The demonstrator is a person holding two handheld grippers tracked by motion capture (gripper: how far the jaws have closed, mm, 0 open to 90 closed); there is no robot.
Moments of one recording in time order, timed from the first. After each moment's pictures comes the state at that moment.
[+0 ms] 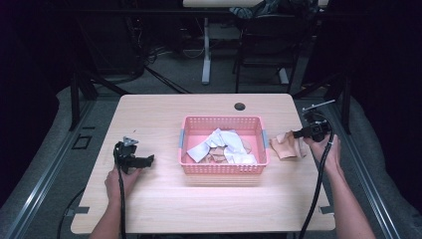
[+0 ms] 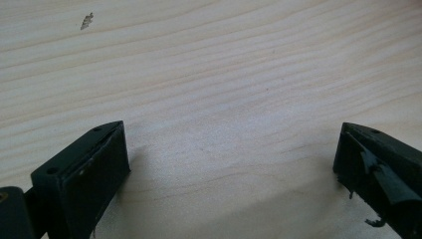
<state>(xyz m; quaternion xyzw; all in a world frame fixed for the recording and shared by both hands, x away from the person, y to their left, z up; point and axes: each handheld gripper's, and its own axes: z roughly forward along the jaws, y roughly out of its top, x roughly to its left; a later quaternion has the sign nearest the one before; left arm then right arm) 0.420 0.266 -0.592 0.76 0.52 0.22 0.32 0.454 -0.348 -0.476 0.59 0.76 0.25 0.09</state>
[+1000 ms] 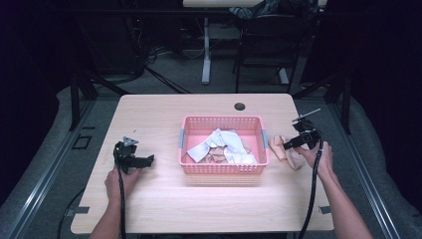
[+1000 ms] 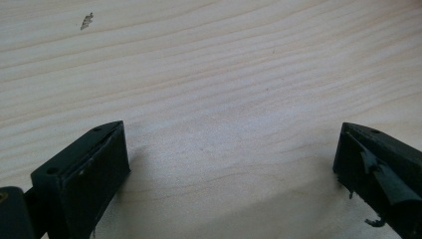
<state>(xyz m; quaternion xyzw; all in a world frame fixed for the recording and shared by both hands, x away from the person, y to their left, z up) 0.420 0.266 -0.592 0.76 0.52 0.22 0.32 0.450 -0.332 -0.502 0.57 0.80 0.20 0.07</state>
